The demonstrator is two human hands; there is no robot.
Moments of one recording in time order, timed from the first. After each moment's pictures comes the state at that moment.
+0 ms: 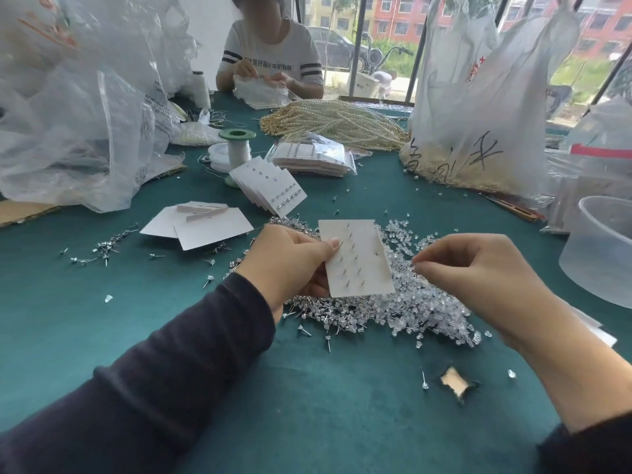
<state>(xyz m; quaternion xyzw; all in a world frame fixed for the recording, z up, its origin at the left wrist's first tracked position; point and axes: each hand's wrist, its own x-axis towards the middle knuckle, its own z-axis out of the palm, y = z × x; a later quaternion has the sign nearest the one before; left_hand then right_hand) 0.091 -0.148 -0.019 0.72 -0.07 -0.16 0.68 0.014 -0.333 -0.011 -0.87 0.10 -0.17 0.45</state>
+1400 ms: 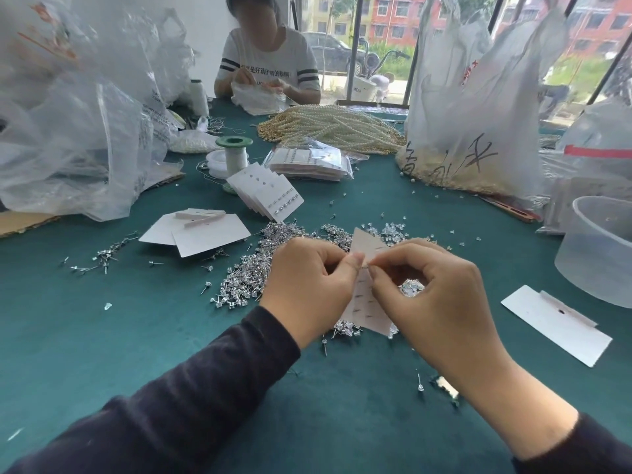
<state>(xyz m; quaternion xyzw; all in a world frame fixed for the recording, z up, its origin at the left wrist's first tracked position) 0.065 -0.161 -0.020 0.83 -0.26 0.11 0.49 0.008 -0.282 -0.023 -0.86 -0.03 -0.34 0.39</state>
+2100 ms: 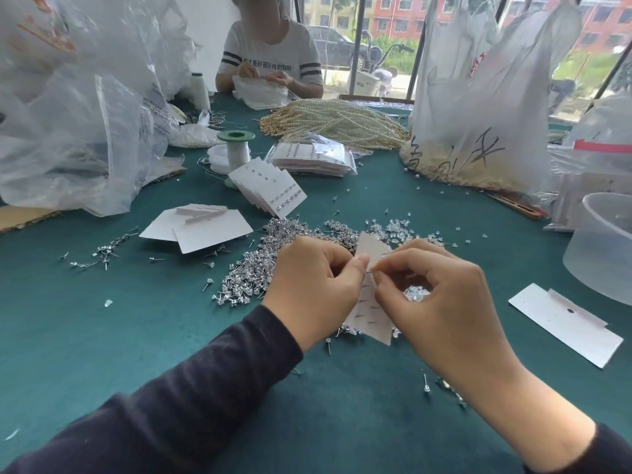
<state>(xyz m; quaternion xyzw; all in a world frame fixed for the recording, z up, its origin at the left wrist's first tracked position) 0.067 -0.161 -0.024 0.82 -0.27 0.11 0.50 0.005 -0.281 -0.025 -0.86 -0.04 -0.31 0.40</state>
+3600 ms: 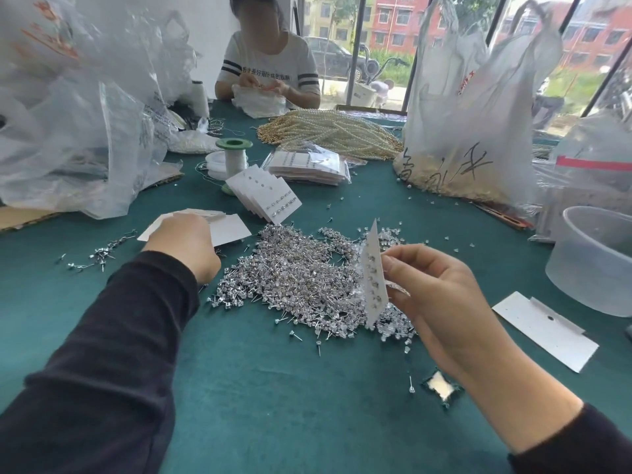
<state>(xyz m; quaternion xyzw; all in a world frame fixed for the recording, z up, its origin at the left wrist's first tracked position) 0.142 -0.077 -0.013 0.99 -0.01 0.02 0.10 0.013 -0.295 -0.022 -0.65 0.10 -0.14 0.74</state>
